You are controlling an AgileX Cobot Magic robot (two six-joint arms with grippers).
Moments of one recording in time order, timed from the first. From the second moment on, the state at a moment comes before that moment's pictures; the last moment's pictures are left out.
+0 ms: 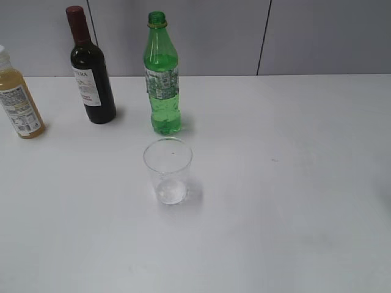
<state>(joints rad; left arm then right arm) 0.00 0.00 -0.49 -0.15 1.08 0.14 0.06 1.46 -1.34 0.05 1.13 -0.08</state>
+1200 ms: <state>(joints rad) 0.00 0.00 -0.49 -0.15 1.08 0.14 0.06 0.37 -0.44 0.05 0.89 -0.08</state>
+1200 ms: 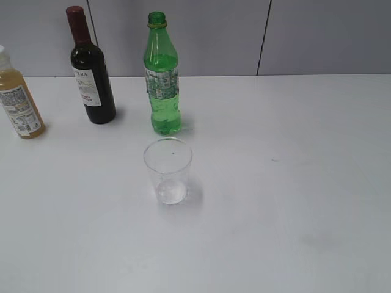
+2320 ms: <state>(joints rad) 0.00 0.00 -0.49 -0.15 1.08 0.14 0.06 0.00 -0.41 0.05 0.94 -0.08</state>
